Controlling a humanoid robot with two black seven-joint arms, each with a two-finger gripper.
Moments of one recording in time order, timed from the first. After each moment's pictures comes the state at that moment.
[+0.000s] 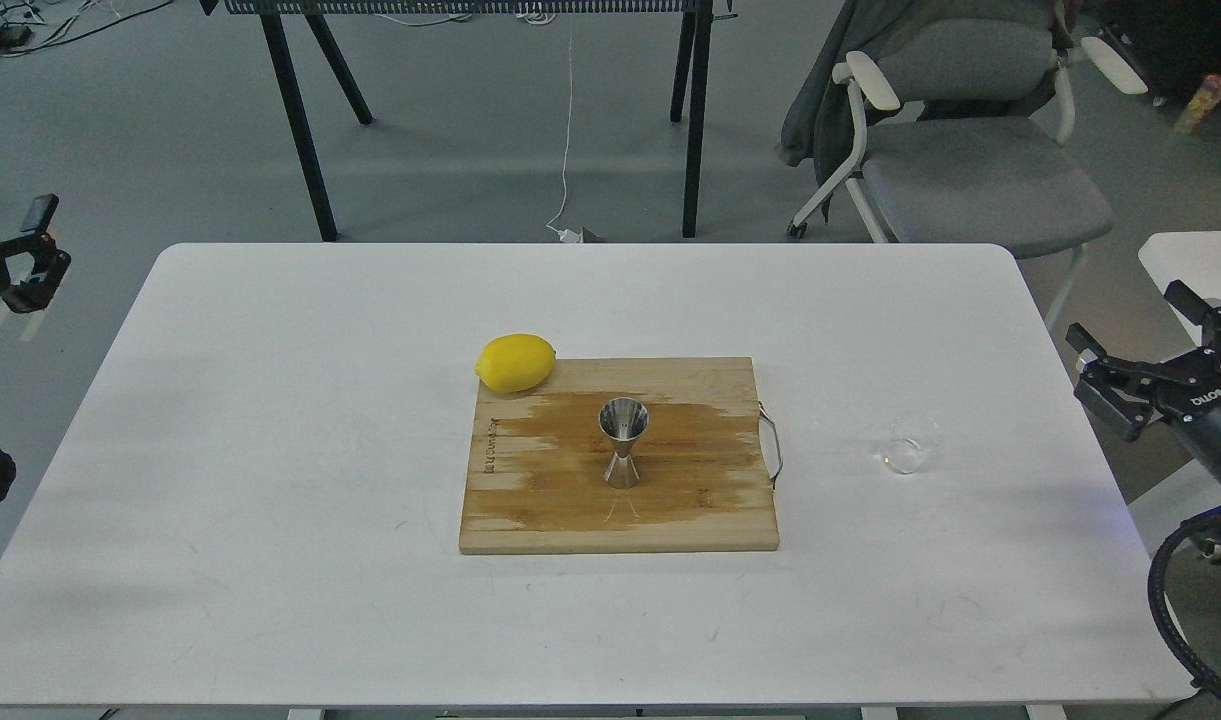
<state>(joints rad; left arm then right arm) -0.48 0.71 -0.92 -0.70 0.12 -0.49 -0.49 0.01 -0.75 1.19 1.14 0.93 0.49 -0.32</state>
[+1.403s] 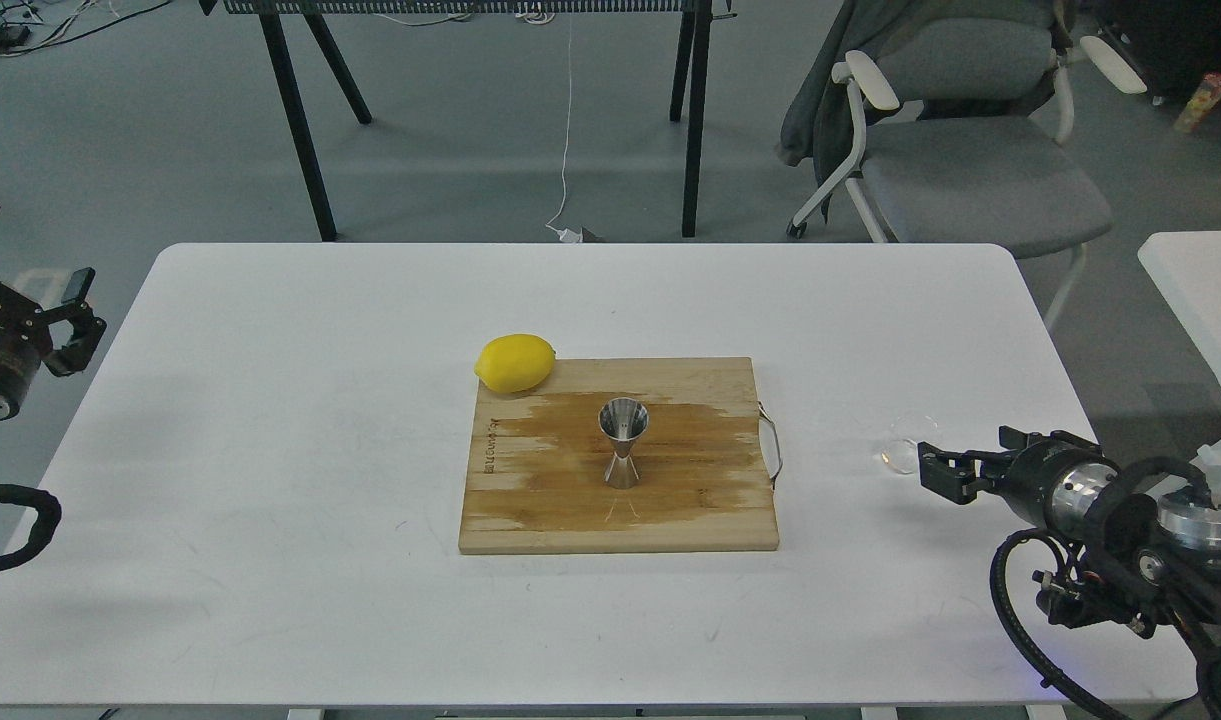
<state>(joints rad) -0.45 0.63 -0.91 -0.59 0.12 -0.49 -0.49 0.13 -0.49 1.17 1.36 0.77 -0.49 0.00</state>
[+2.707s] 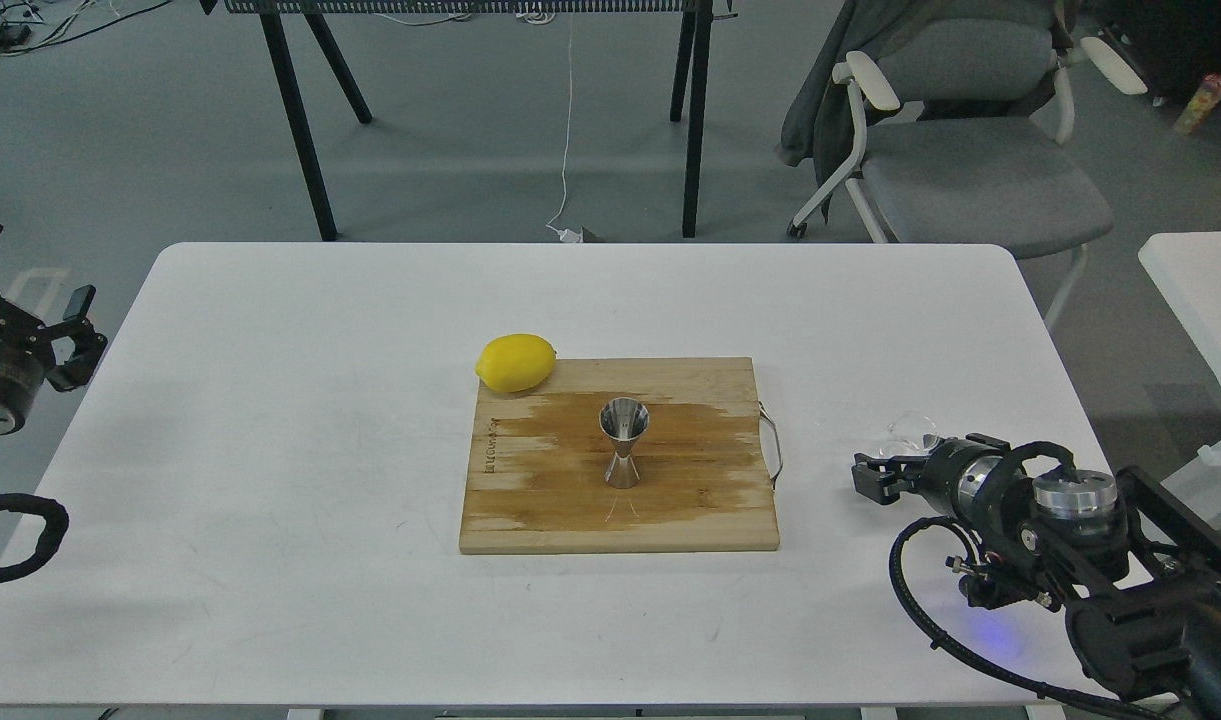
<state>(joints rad) -0.45 0.60 -0.91 -0.54 0.13 -0.49 -0.49 0.30 -0.31 1.07 1.08 0.60 -0.49 -0.03</state>
